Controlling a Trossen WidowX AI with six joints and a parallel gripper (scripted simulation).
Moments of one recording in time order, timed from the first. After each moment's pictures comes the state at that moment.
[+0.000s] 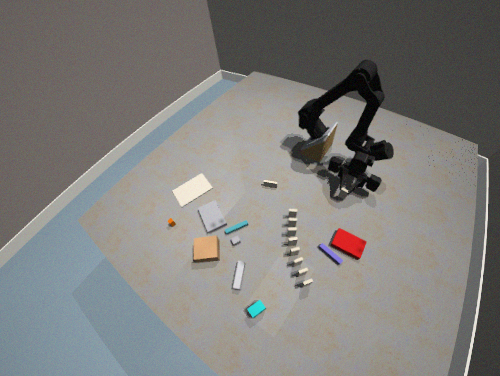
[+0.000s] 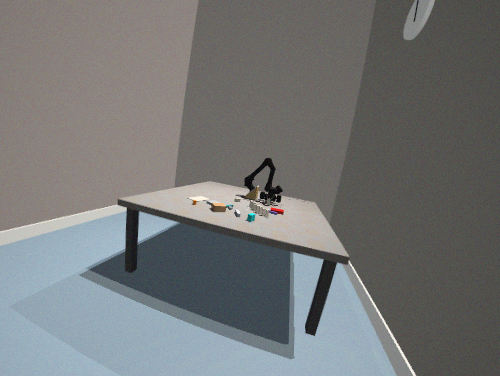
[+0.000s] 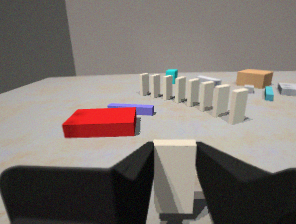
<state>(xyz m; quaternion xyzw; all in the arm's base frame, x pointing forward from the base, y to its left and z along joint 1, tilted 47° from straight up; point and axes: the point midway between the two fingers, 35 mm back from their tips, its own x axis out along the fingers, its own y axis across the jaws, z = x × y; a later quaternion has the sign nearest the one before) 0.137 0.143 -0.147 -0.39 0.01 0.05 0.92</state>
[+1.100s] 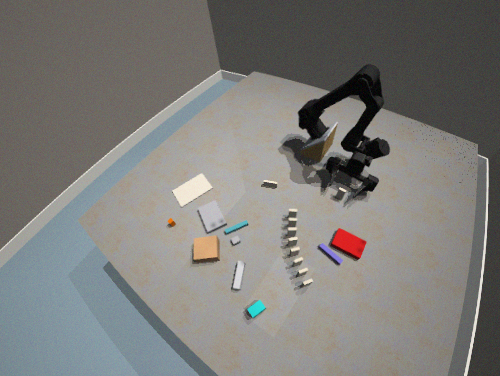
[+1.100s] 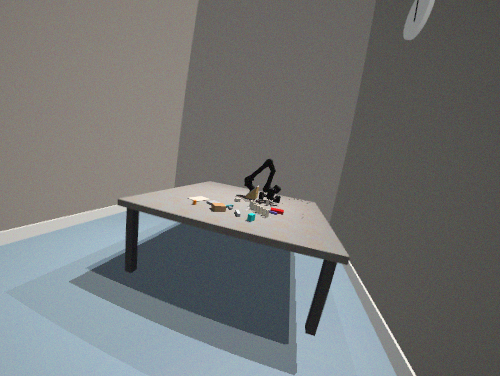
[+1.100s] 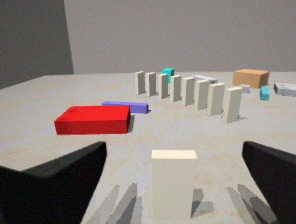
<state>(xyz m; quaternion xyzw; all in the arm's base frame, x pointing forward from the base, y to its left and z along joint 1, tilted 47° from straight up) 0.140 0.135 -0.144 -0.39 0.01 0.05 0.92</state>
